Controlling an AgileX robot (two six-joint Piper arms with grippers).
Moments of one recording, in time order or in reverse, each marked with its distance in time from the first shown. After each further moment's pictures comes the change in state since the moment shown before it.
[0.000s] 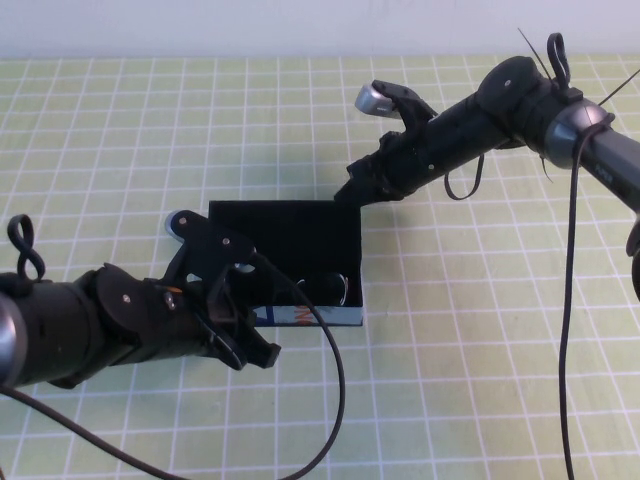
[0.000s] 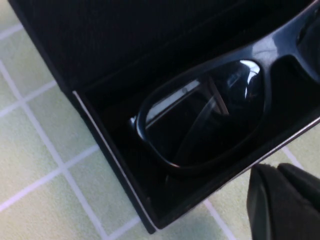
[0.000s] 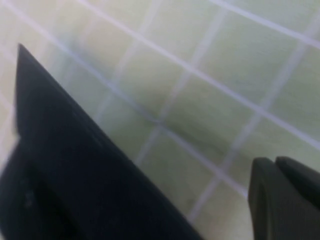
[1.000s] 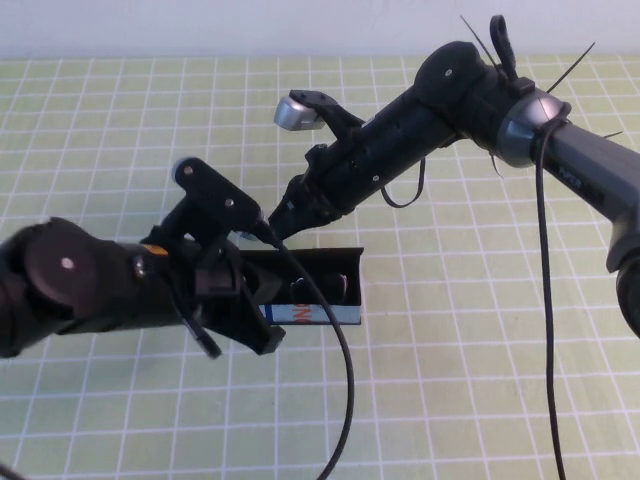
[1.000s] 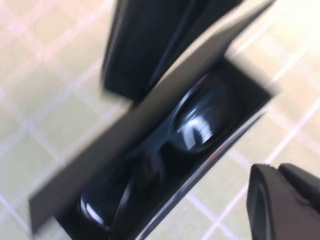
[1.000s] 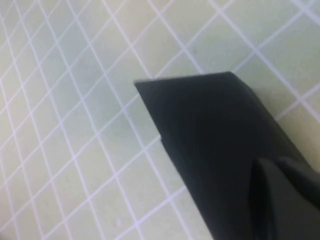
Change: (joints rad) right arm 0.154 -0.106 0.044 0.040 0.144 -0.093; left arm 0.000 -0.190 -0.062 0.106 0.213 0.042
